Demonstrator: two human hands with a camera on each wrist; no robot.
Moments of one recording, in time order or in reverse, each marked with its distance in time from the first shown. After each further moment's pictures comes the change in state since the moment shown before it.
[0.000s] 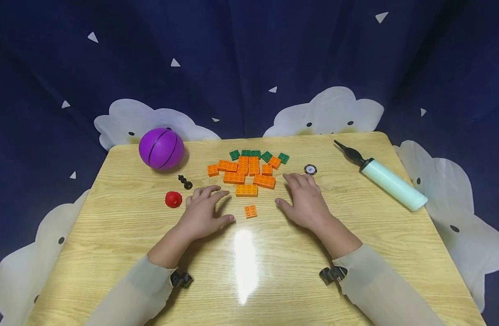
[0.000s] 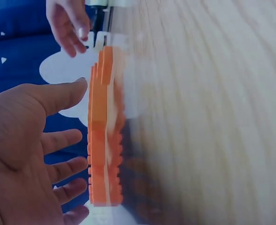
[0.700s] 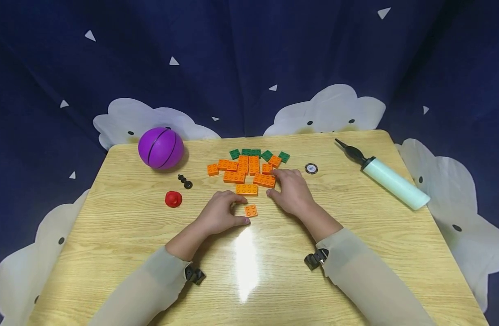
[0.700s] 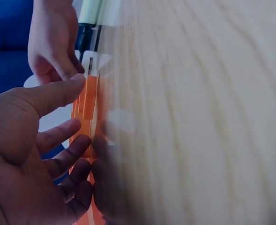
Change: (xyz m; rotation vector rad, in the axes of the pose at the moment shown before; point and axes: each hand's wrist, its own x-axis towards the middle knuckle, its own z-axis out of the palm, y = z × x) left_hand 0.025 0.025 0.021 -0.191 -0.068 0.044; right_hand 0.041 -0.011 0.018 0.117 -0.056 0.099
